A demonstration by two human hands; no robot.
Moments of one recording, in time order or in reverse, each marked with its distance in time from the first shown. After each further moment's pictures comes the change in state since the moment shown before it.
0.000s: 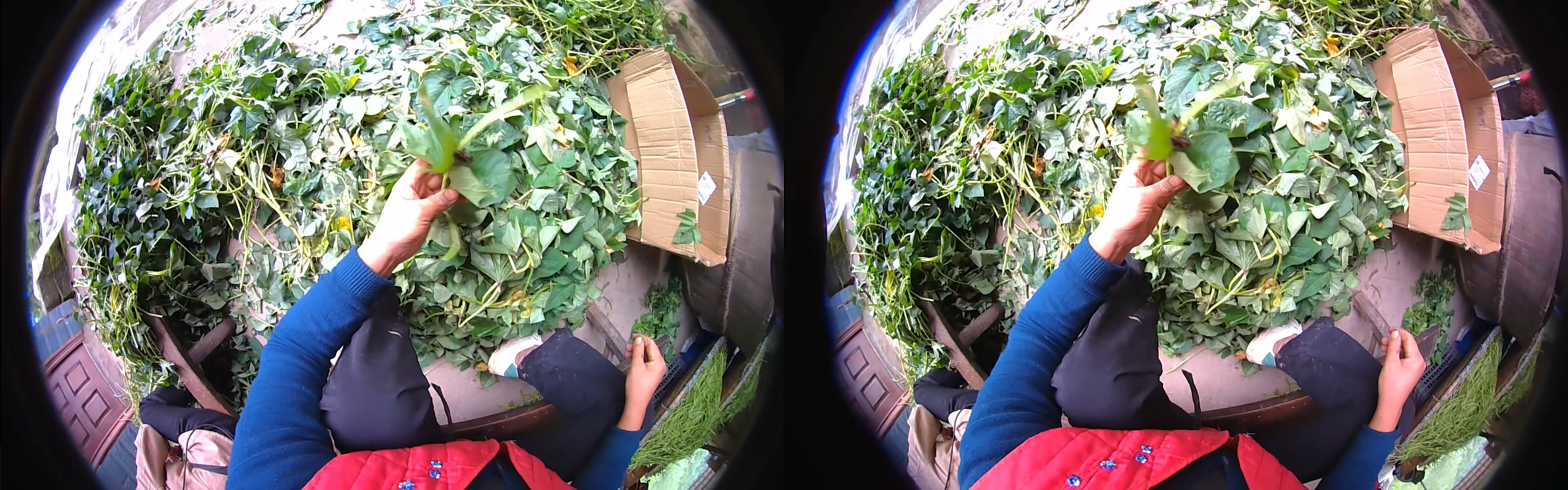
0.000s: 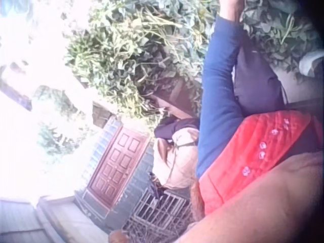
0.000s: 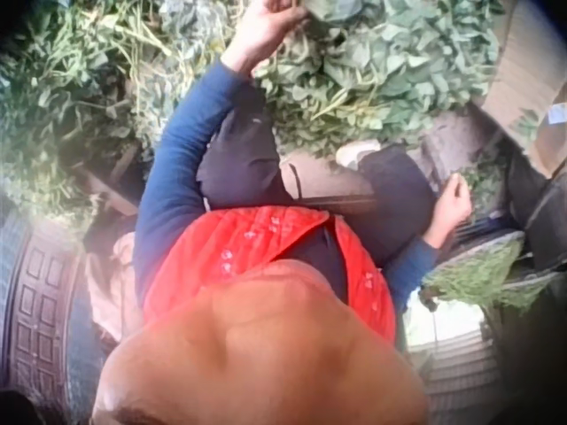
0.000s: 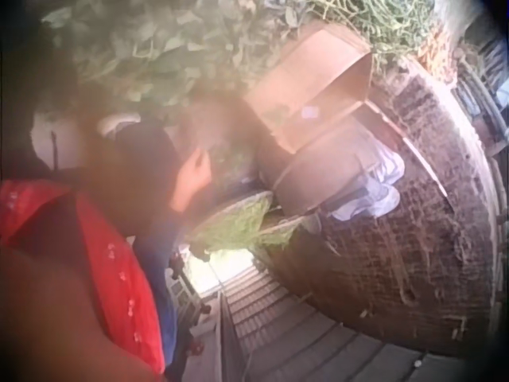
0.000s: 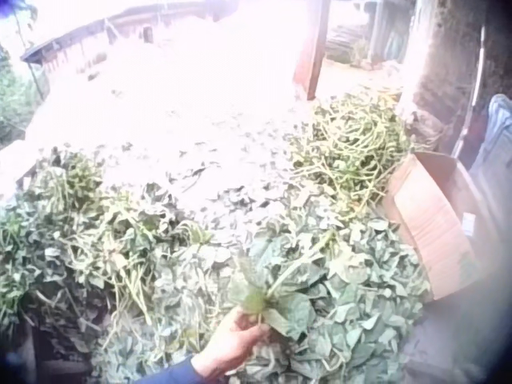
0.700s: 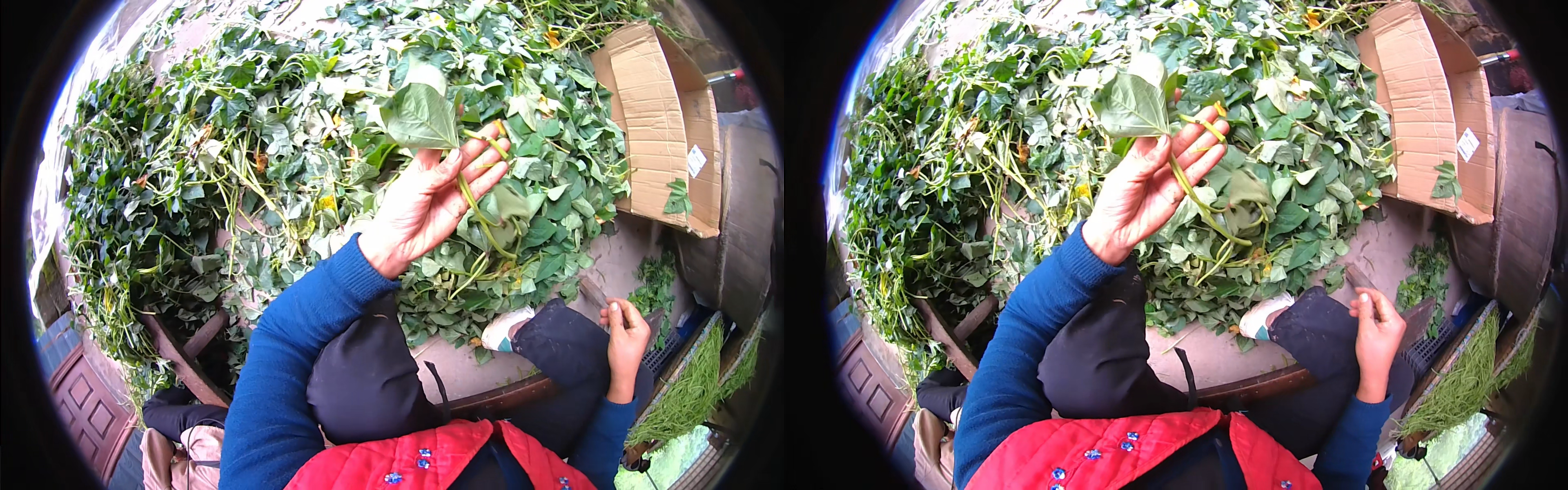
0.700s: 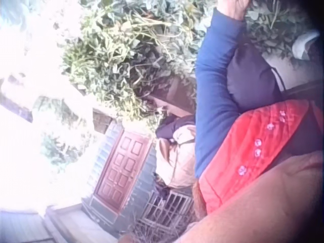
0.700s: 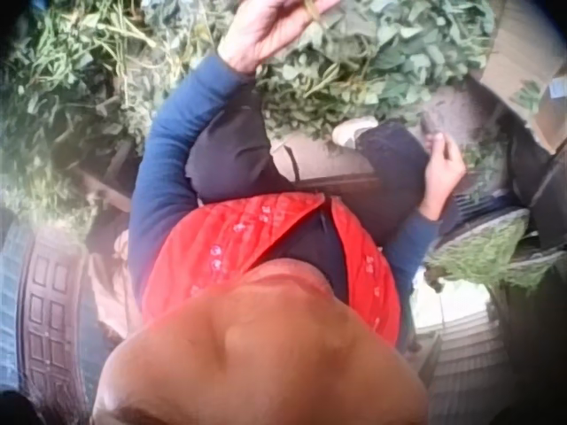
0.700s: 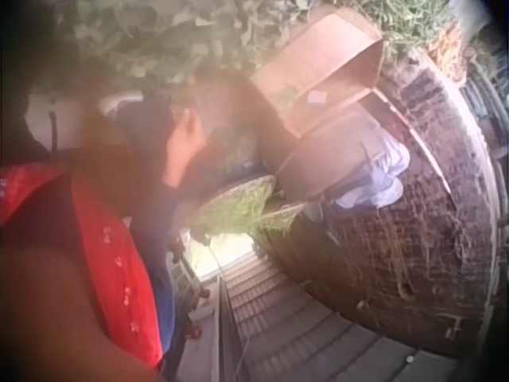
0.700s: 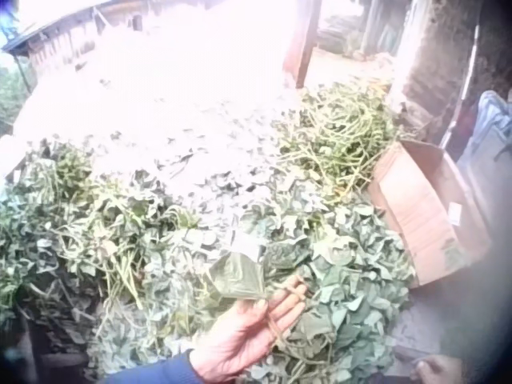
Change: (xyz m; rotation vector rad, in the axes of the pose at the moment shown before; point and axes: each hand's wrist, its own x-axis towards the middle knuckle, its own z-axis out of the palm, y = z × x) left_hand -0.017 0.013 0.061 -0.664 -0.126 -0.144; right_hand -0.019 -0.041 0.021 0.192 -0.205 -0.026
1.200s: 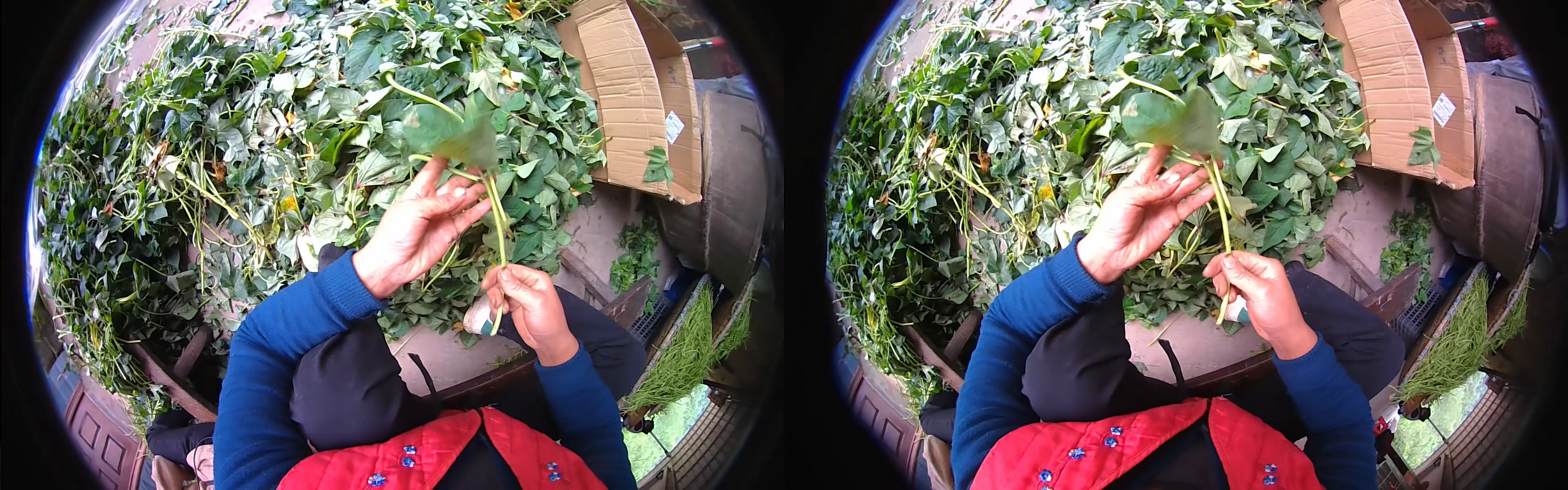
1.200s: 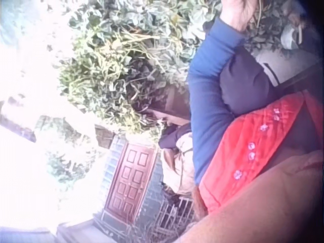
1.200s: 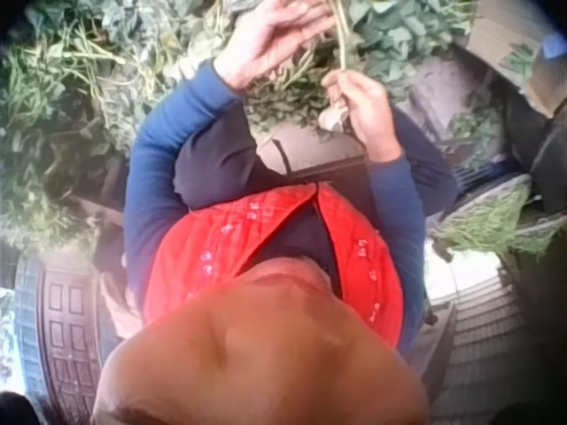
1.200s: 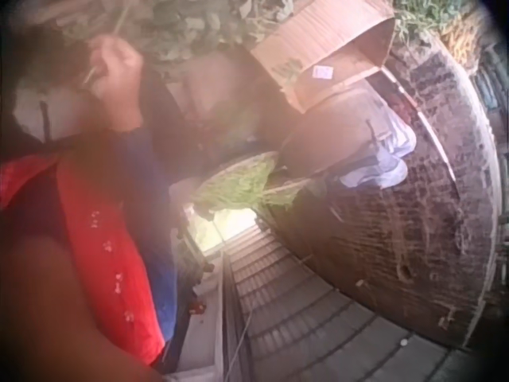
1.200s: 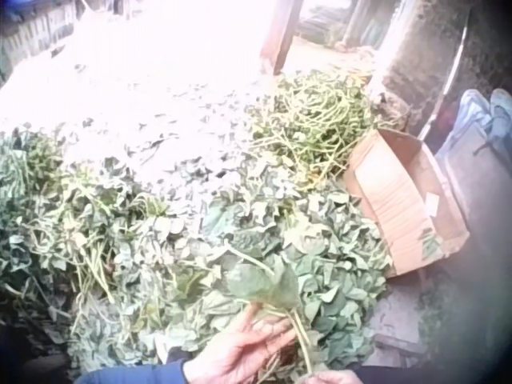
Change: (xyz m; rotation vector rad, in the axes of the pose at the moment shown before) left_hand -0.007 -0.043 -0.018 -0.003 0.168 -0.220; right_hand 0.001 -0.049 0.100 0.758 -0.712 0.326
